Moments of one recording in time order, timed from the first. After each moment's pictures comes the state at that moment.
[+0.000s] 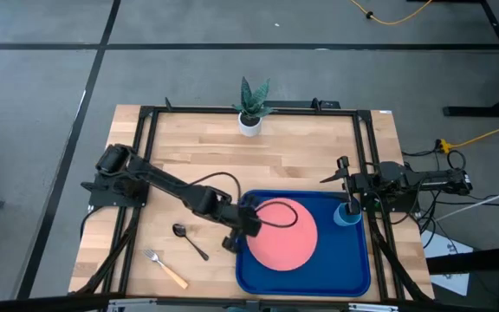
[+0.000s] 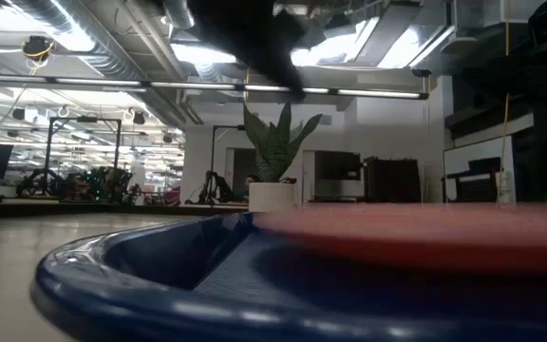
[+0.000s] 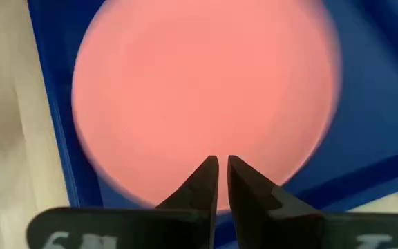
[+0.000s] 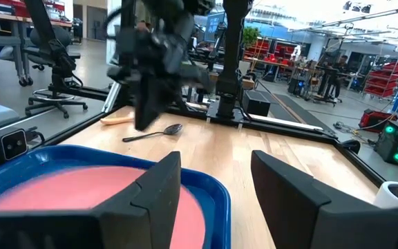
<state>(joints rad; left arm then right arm) -0.32 1.84 1.37 -0.43 -0.12 0.15 0.09 0.01 0.01 0.03 -0.06 -0.15</state>
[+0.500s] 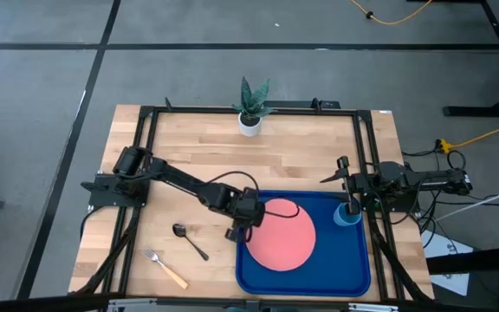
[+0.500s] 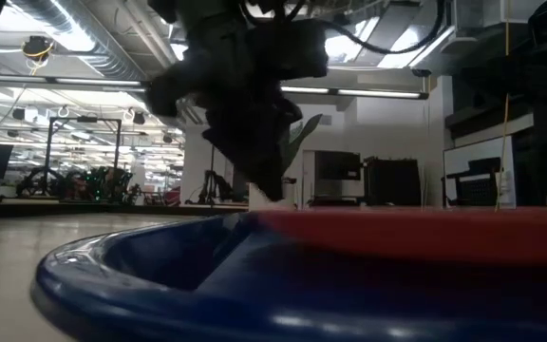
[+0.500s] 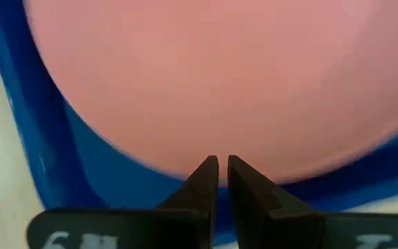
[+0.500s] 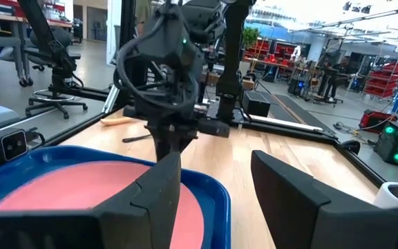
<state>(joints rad) -0.23 1.97 1.38 -0.52 -0.09 0.14 0.09 0.01 0.01 0.03 -0.06 -0.15</state>
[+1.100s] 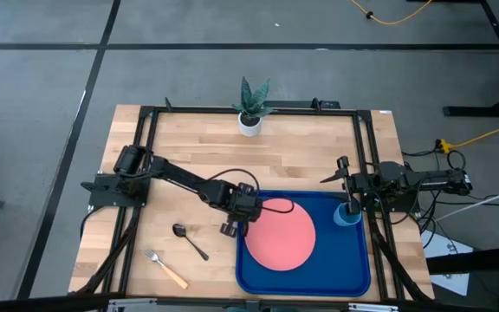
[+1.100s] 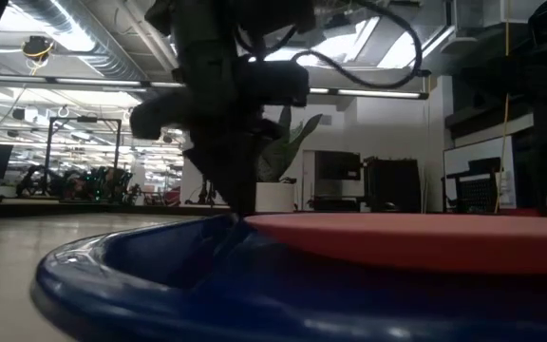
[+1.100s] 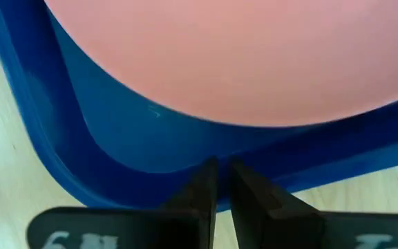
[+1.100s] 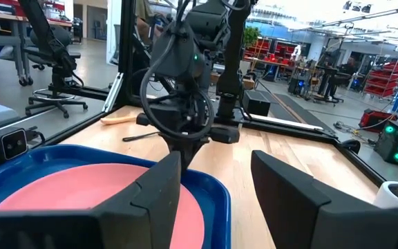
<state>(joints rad) -0.20 1.96 1.33 -0.56 -0.09 0.14 0.09 0.01 0.01 0.03 -0.06 -0.15</state>
